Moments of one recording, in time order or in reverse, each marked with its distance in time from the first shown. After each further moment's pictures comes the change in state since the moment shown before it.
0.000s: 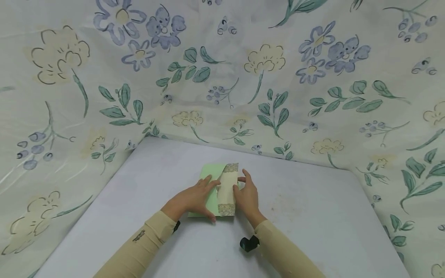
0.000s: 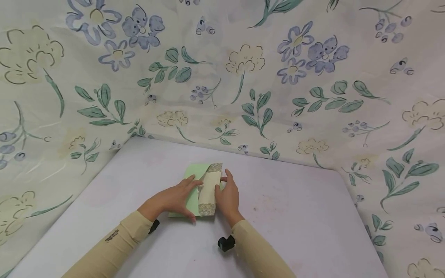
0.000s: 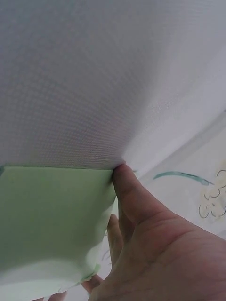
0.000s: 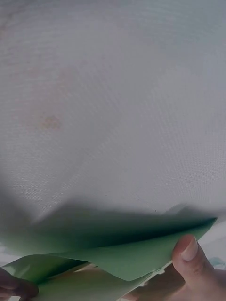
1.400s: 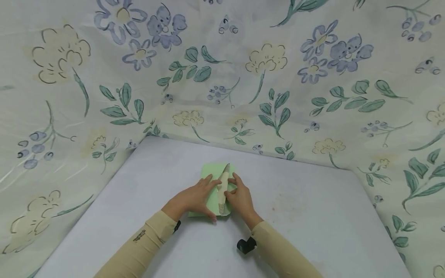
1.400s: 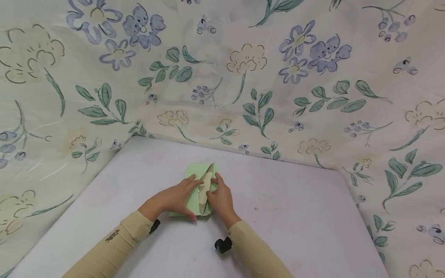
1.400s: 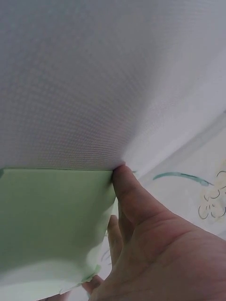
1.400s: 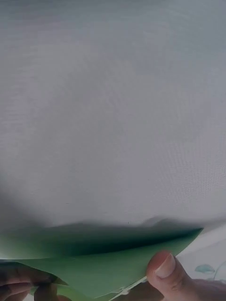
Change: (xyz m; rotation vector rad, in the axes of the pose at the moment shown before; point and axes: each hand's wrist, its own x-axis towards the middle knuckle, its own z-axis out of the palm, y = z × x) left_hand -0.002 -0.001 -0.003 -0.021 0.004 0.007; right_hand -0.005 -0.006 0.007 0.096 -0.235 -0.066
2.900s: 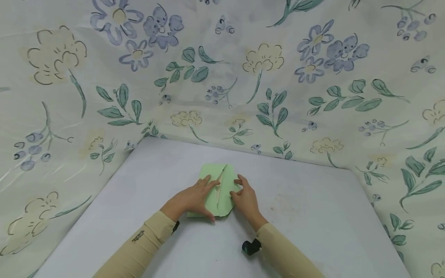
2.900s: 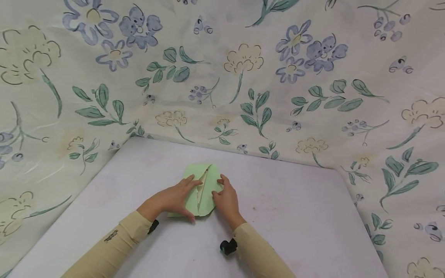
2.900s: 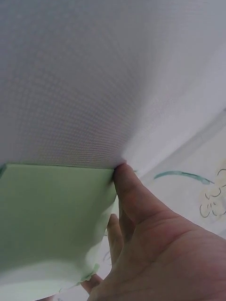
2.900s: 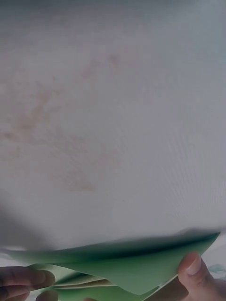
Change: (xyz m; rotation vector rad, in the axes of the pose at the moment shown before) left_hand 0.003 0.001 0.003 0.038 0.004 0.007; right_hand -0.004 0.019 -0.012 -0.054 0.092 0.012
